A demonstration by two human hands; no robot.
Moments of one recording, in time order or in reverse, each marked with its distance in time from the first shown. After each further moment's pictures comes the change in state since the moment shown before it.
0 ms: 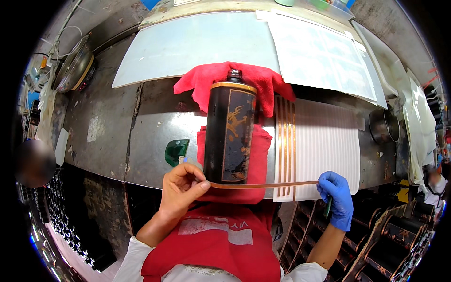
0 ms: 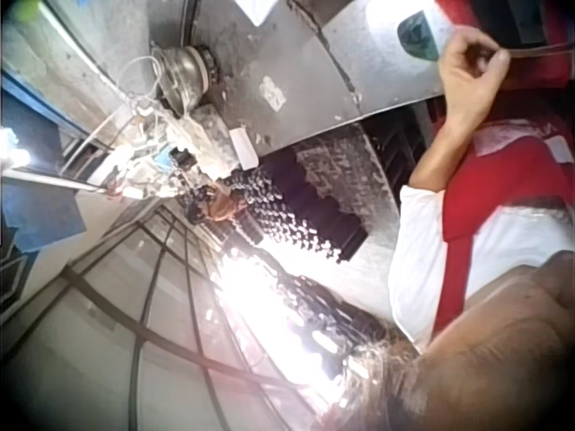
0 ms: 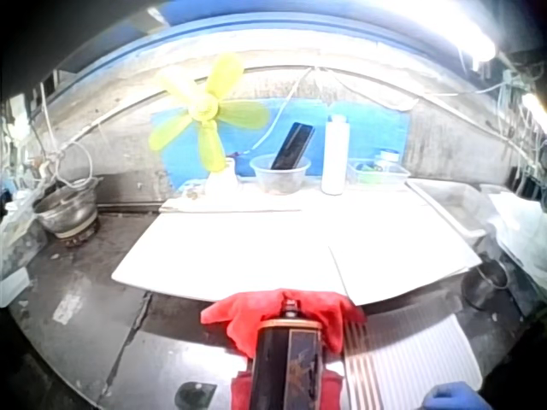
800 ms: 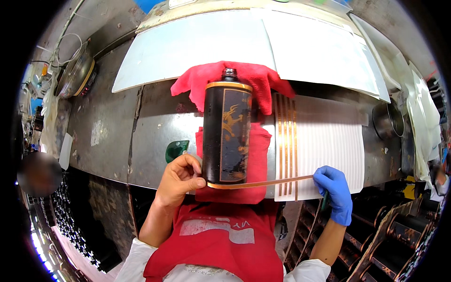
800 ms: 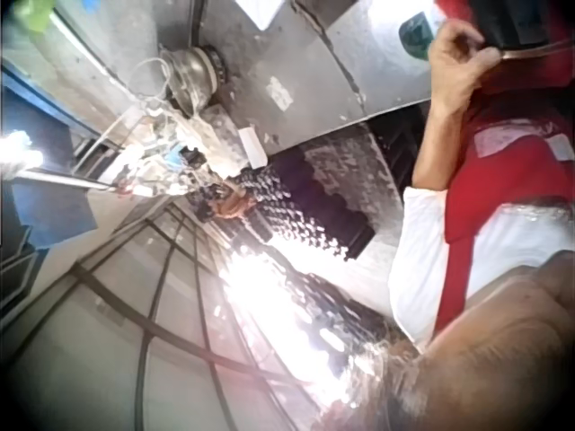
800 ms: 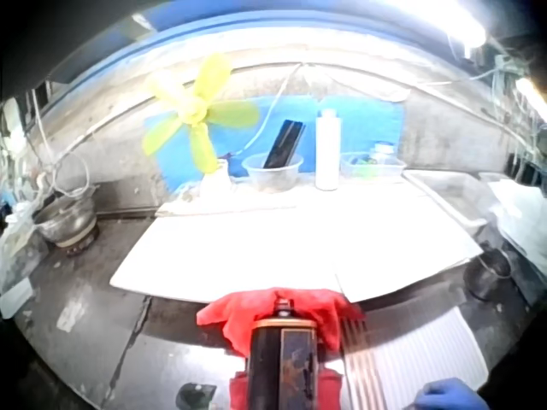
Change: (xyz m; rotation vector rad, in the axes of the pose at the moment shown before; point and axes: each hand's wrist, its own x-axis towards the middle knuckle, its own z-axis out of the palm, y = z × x) left_hand 0.023 -0.008 -0.018 -0.192 -0.189 -0.139; right_hand 0.015 0.005 0.005 -0.088 -0.042 0.036
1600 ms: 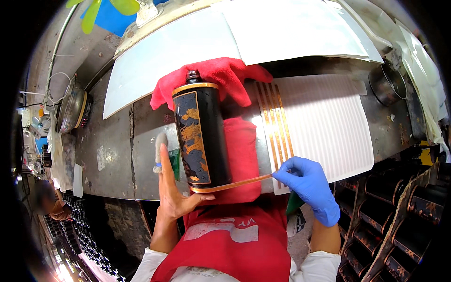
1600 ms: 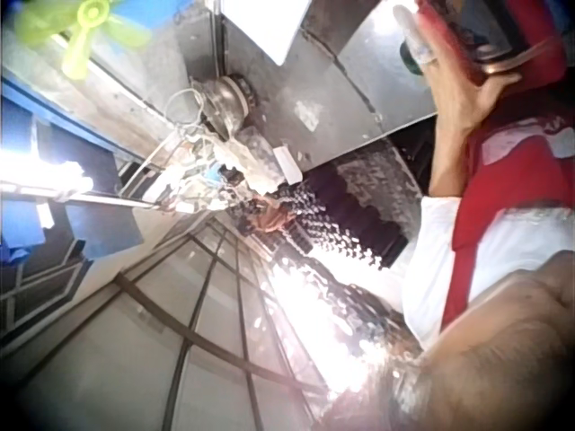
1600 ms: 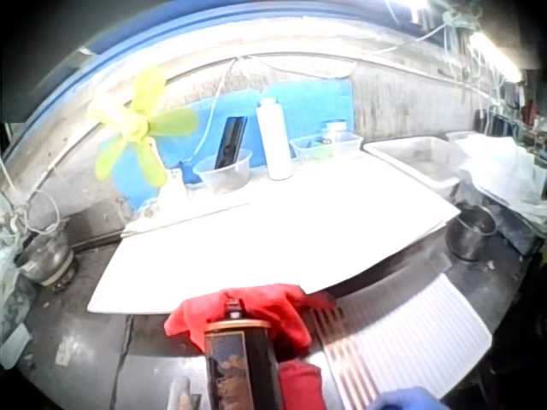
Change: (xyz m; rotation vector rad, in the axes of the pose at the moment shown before) left_hand 0.000 0.003 0.018 1.147 0.088 0.441; right_hand -0.018 -0.019 0.066 0.011 -0.046 -0.039
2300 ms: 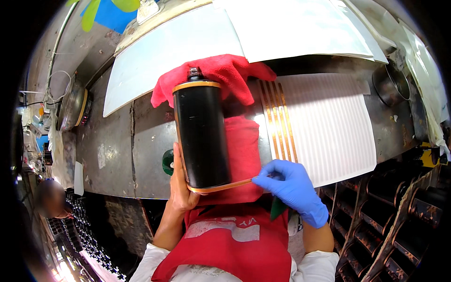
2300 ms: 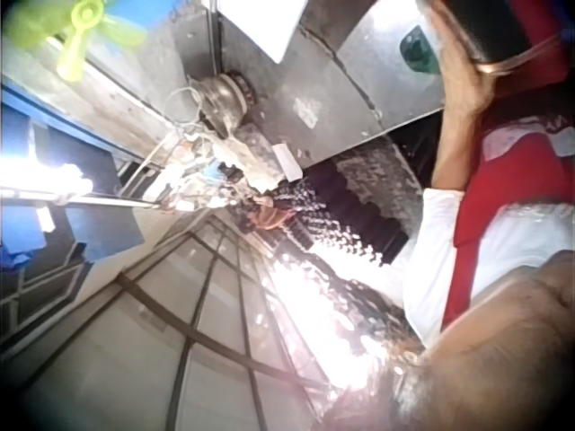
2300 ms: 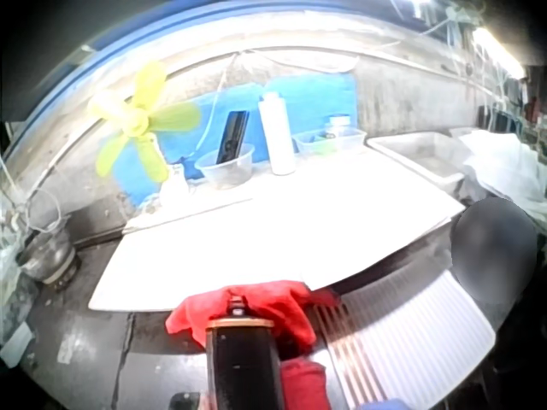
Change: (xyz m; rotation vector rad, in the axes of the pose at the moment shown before) left_hand 0.003 -0.026 0.016 -0.073 -0.057 0.218; right_hand 0.006 -0.003 0.031 0.078 -0.141 0.016
